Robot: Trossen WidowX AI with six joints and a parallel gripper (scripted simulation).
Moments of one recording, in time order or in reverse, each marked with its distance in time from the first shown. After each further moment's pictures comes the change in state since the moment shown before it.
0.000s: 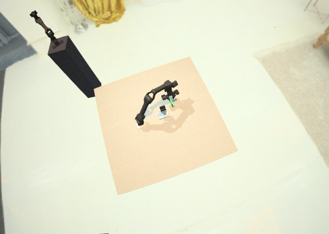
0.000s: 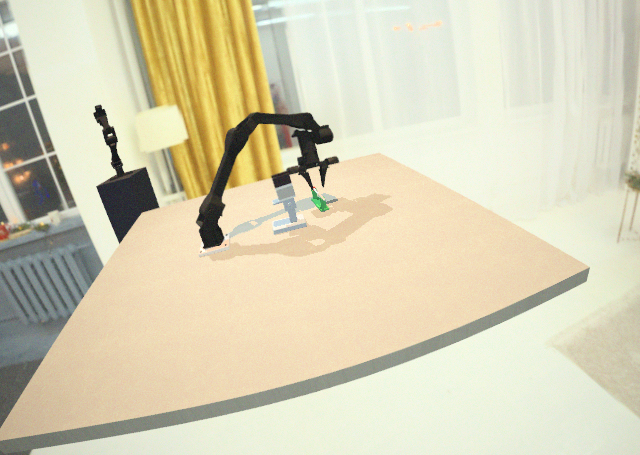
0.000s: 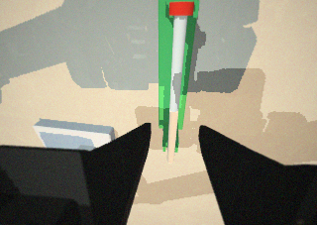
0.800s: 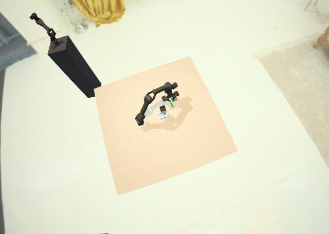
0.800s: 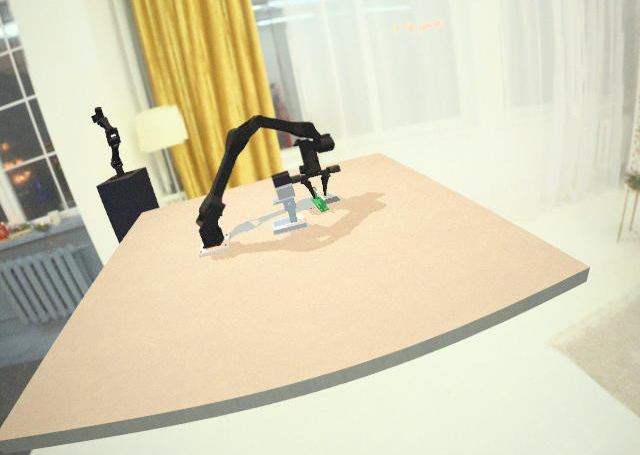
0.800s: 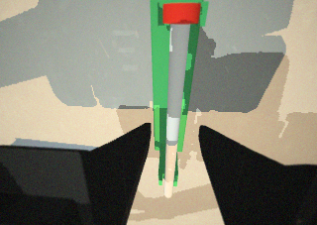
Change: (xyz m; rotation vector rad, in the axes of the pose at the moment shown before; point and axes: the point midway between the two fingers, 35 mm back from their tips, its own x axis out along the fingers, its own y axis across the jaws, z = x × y) arm 0.034 -0.001 0.011 0.002 -0.003 -0.007
